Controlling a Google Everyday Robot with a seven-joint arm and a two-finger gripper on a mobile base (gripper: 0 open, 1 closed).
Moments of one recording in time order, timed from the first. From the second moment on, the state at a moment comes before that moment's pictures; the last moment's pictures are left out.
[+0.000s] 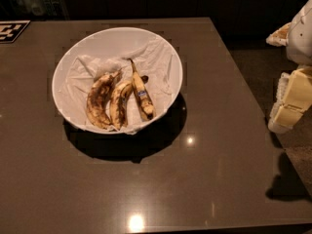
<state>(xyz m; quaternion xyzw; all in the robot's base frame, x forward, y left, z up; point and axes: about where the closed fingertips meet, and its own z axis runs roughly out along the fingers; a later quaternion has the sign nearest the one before) 0.438 -0.217 0.976 -0.60 0.78 -0.03 0.16</state>
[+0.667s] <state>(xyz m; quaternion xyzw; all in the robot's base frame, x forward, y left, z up) 0.435 -0.210 0.976 -0.60 0.78 -0.05 0.15</state>
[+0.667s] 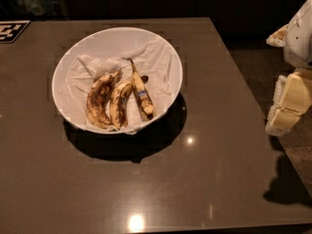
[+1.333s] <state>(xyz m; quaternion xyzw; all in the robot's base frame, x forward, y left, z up) 0.412 -0.142 0.973 -0.64 0.76 -0.09 0.10</state>
